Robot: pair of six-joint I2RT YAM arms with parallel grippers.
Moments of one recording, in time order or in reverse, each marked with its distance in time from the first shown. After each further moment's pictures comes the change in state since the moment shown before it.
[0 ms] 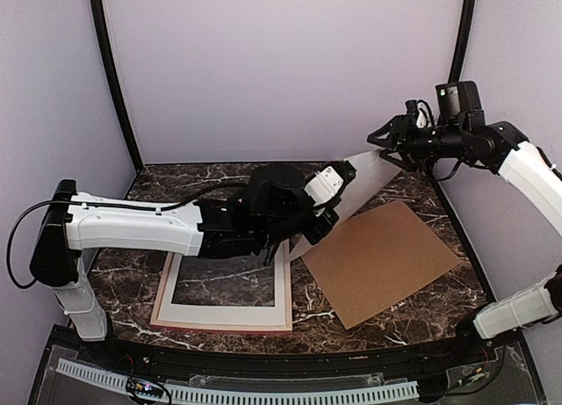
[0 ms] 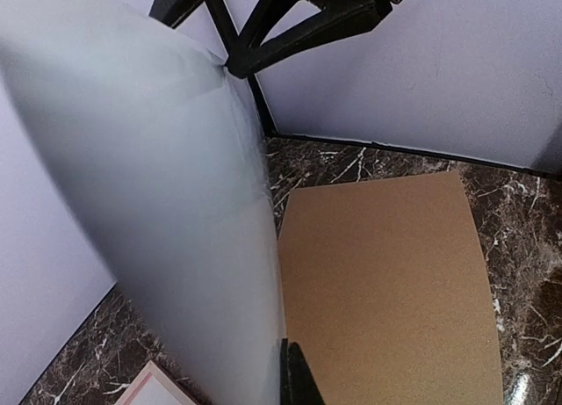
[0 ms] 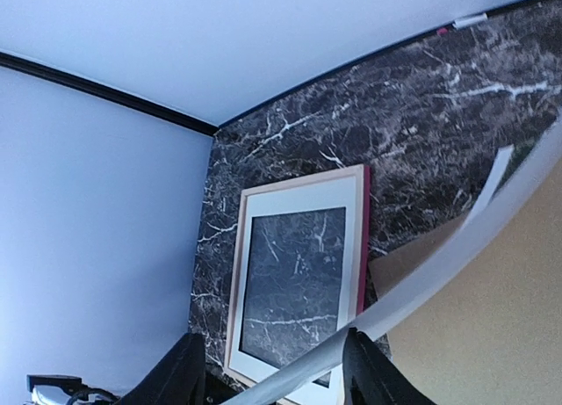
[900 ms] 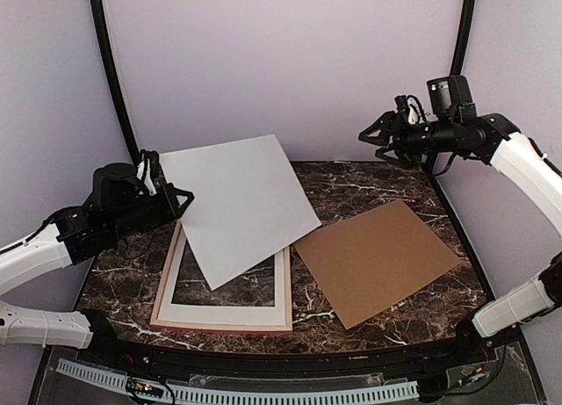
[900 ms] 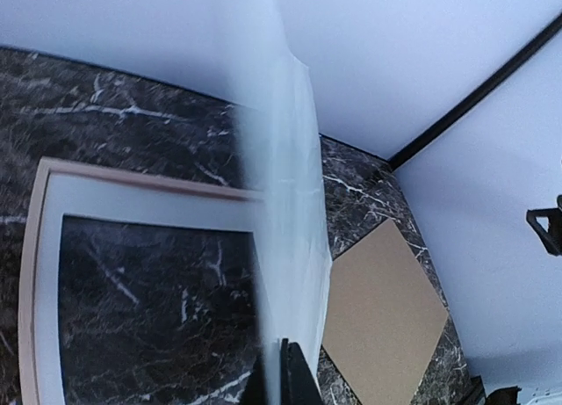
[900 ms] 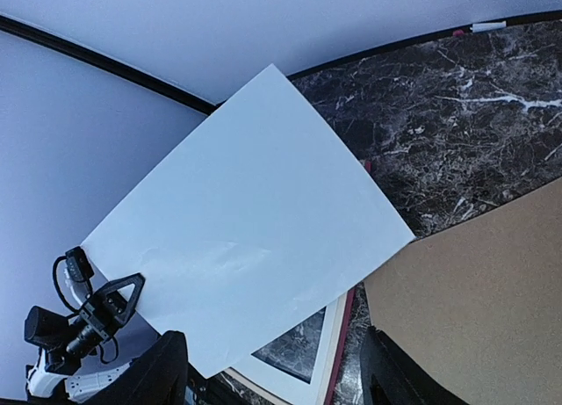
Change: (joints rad) left arm 0.510 -0.838 -0.610 -0.291 0.221 -0.923; right arm 0.000 0.075 0.130 -0.067 -0.039 -0.124
